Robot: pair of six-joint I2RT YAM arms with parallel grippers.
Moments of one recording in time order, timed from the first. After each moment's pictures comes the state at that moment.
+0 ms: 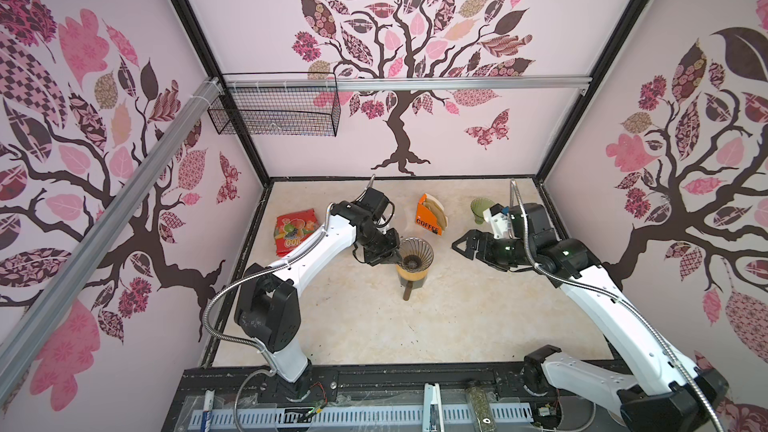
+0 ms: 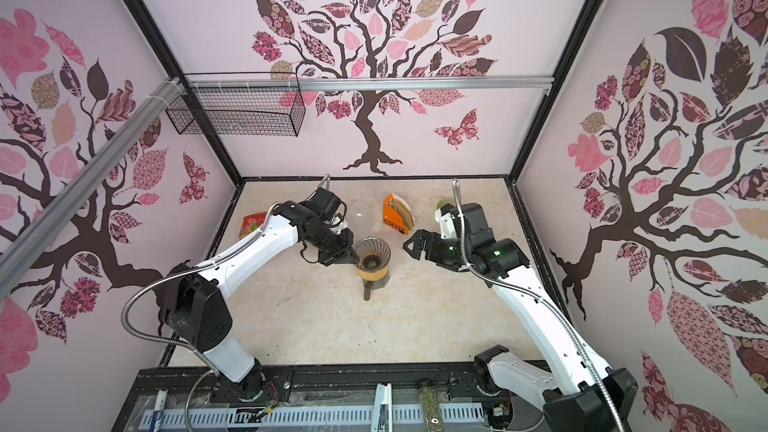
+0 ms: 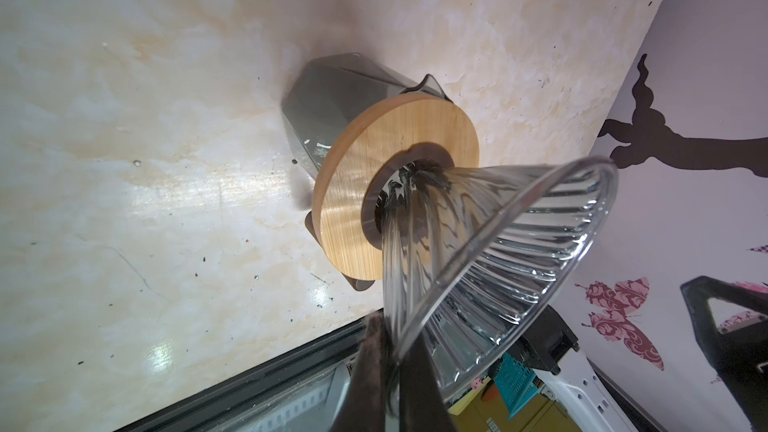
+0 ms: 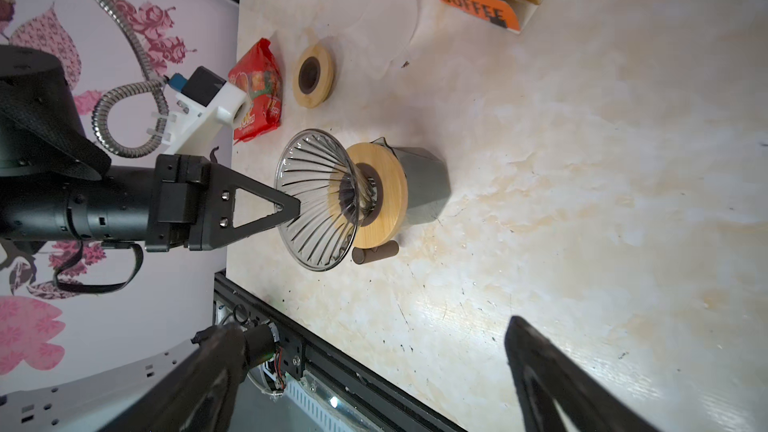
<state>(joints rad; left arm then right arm) -0.53 1.67 1.46 -1.04 0.49 -0.73 0.43 1.11 1.13 -0.80 -0.38 0.63</state>
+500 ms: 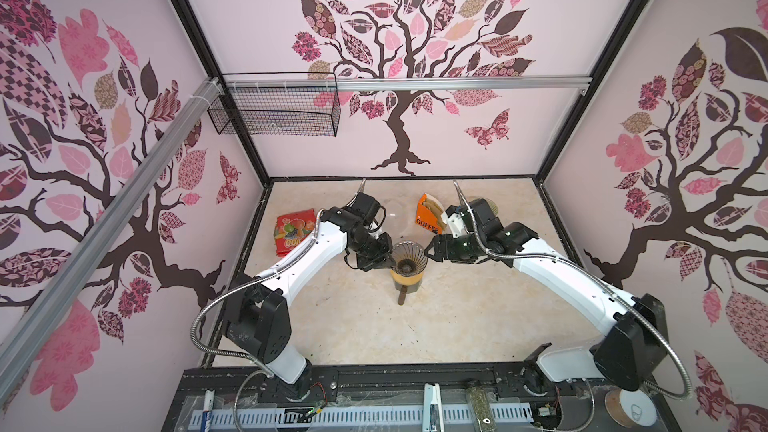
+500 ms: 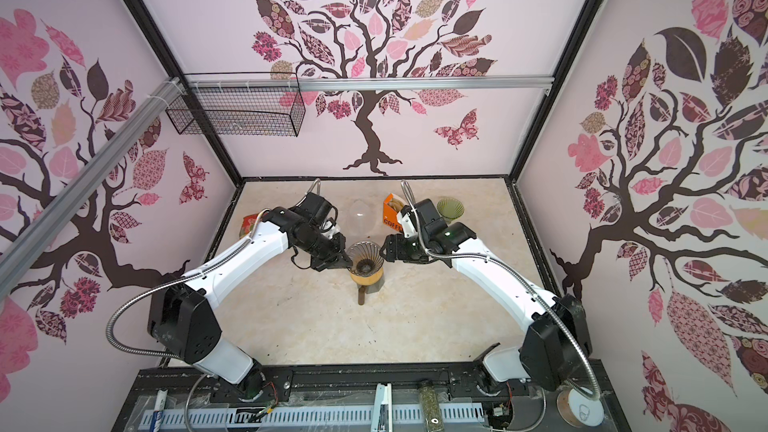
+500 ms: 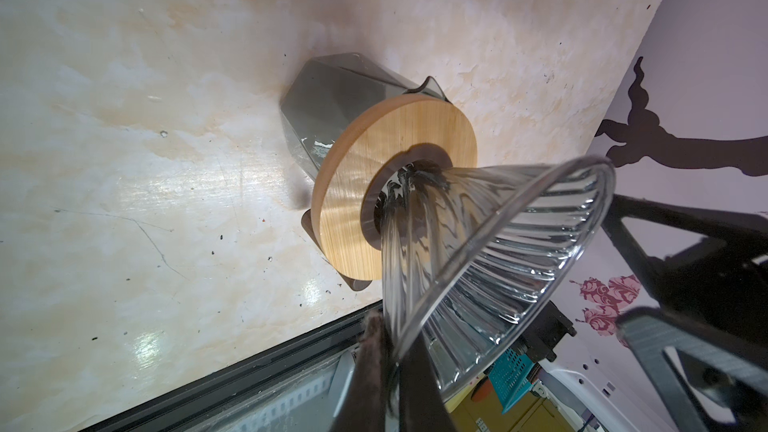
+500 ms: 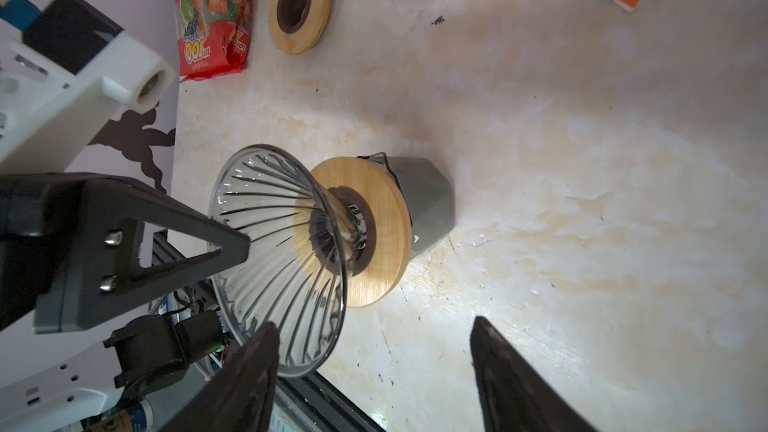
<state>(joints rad) -0.51 1.60 1.37 -1.02 0.51 -0.73 0.56 1.41 1.18 -0.68 -0.34 0.54</state>
